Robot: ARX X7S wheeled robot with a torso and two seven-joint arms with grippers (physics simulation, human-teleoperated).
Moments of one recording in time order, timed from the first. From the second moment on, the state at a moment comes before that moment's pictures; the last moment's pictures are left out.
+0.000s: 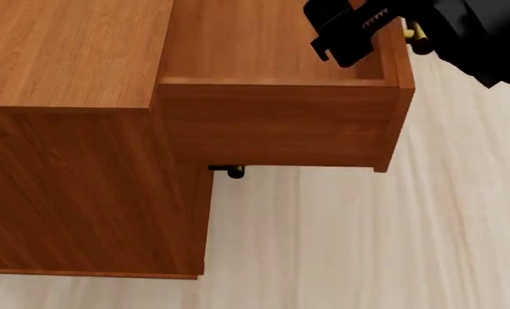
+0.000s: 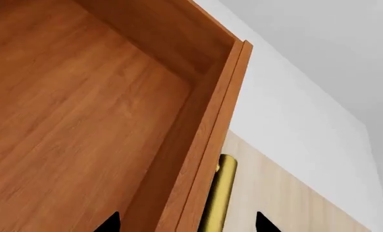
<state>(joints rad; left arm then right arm) -0.86 -0.59 0.23 0.86 -0.80 -0.55 -0.64 1.92 0.43 -1.14 0.44 0.88 1.24 0.03</state>
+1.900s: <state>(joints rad) -0.92 -0.61 0.25 0.88 -0.85 -0.57 -0.69 2.20 0.66 -1.11 0.36 0.91 1.43 0.10</state>
